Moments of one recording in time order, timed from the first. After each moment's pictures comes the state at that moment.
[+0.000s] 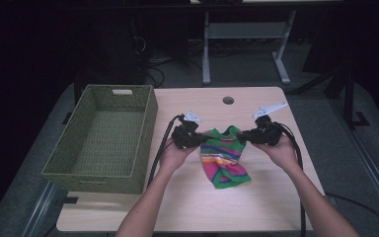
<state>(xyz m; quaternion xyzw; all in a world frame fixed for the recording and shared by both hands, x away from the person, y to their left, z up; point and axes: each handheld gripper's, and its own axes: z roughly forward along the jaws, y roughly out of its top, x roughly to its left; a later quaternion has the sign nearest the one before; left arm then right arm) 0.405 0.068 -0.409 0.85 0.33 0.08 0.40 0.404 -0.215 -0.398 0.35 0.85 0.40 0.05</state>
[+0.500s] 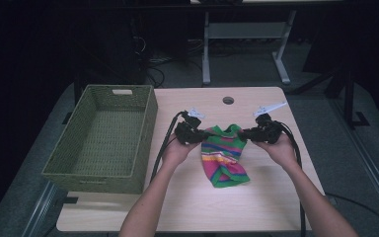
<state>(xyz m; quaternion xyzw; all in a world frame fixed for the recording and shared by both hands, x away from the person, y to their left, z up) 0.420 0.060 -0.410 0.86 0.33 0.08 0.39 0.416 -0.220 -0.407 0.37 0.84 0.40 0.05</state>
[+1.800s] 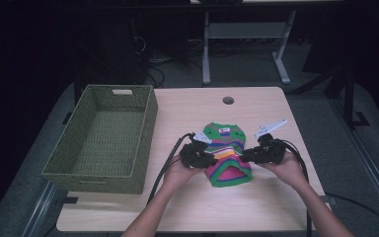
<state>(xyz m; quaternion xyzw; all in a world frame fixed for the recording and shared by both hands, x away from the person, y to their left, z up) 0.361 0.043 -0.441 0.89 0.26 0.00 0.37 0.369 -0.221 -0.429 0.32 0.87 0.37 0.00</state>
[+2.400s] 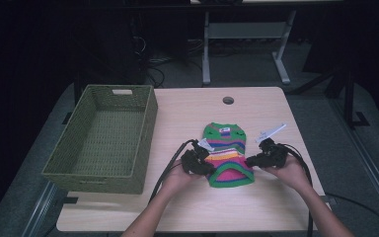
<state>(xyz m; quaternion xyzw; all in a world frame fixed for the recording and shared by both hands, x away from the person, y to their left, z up) 0.357 0.046 -0.455 0.91 0.25 -0.01 0.32 0.365 -0.233 -0.444 0.33 0.89 0.32 -0.01</state>
